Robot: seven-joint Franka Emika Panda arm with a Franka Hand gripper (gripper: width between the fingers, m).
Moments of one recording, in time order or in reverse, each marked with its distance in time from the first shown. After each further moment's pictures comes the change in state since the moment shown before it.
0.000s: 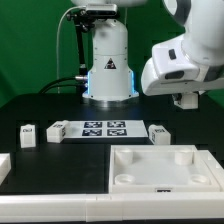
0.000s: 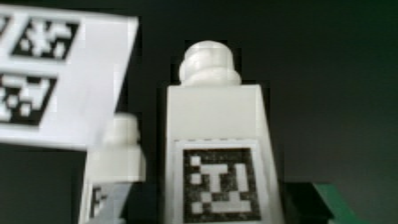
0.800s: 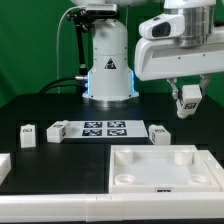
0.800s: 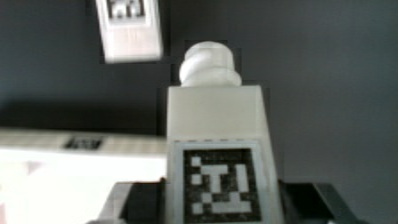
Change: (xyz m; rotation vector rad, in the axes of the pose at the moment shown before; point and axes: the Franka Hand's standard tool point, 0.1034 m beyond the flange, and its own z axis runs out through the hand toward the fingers) arm 0.025 0.014 -0.051 0.013 0.723 -0.009
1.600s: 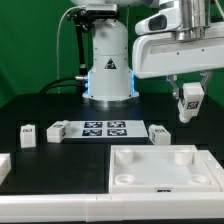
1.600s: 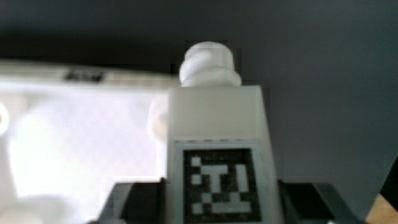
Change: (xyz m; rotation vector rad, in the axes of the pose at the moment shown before) arm 0.036 0.008 -0.002 0.011 0.074 -0.040
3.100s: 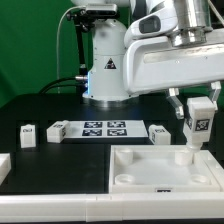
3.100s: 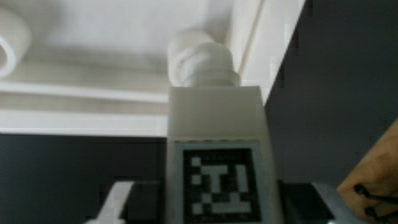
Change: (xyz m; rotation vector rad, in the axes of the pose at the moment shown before) arm 0.099 0.030 0.013 -0.001 0.286 -0.041
